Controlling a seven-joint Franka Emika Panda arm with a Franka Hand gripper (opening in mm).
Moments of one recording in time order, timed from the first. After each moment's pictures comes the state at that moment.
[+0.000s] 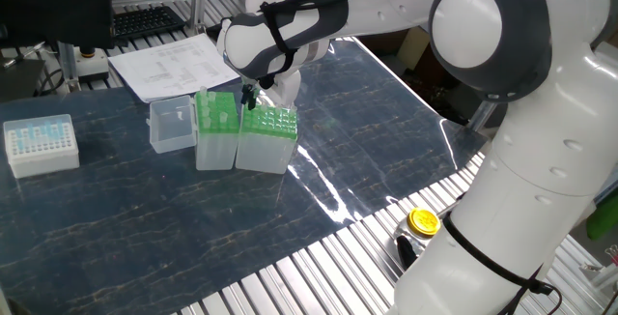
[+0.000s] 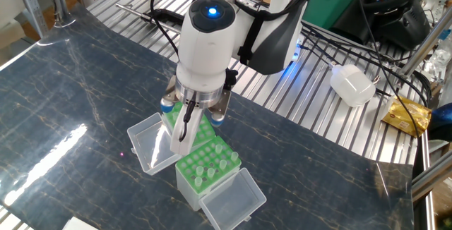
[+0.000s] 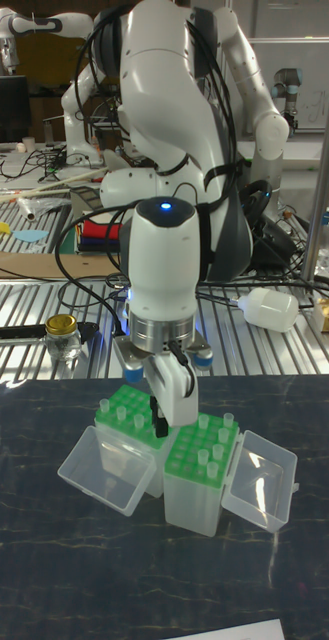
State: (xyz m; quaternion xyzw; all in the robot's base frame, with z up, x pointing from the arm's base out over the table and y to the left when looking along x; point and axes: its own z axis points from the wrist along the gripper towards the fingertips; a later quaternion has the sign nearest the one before) arm 0.563 0.010 0.200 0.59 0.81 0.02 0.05
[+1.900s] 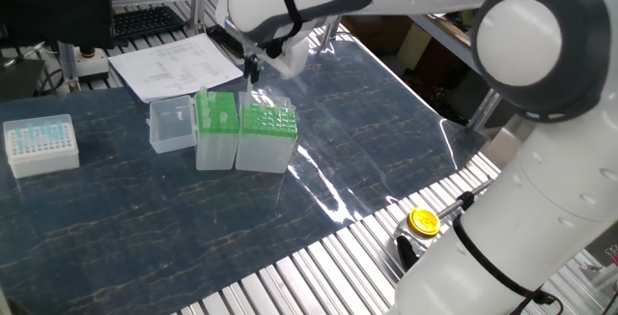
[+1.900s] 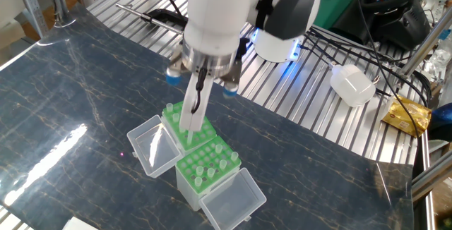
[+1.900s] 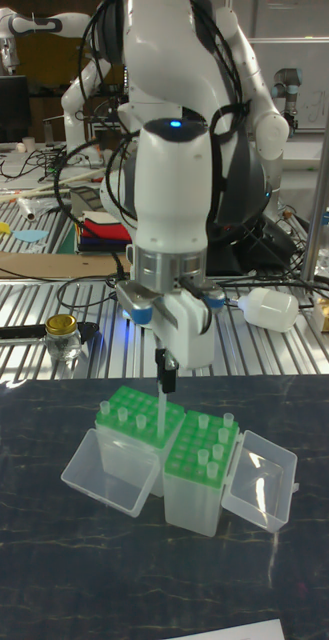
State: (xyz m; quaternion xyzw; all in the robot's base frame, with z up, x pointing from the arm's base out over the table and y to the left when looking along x) arm 0.560 0.019 0.288 0.56 0.83 0.02 0.06
